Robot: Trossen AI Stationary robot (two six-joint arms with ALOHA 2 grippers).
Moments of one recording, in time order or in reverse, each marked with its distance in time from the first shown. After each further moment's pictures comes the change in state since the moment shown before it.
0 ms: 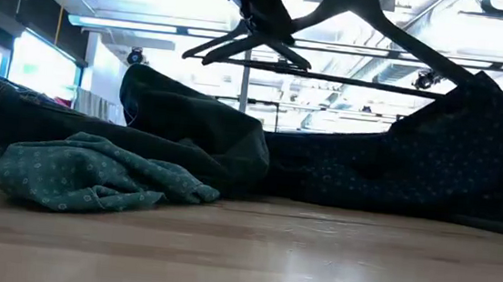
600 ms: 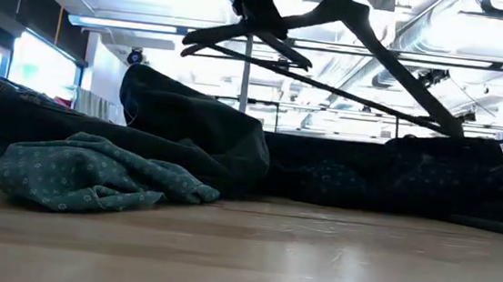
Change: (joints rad) left arm -0.004 -0.049 0.004 -0.094 -0.020 -0.027; right arm -0.046 -0.112 0.046 -0.141 0.314 0.291
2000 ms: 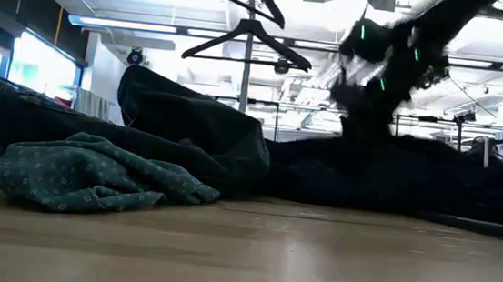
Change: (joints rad) left arm 0.000 -0.530 0.136 -0.282 -0.746 -0.067; right arm 0.074 0.180 -1.040 0.985 -0.016 0.229
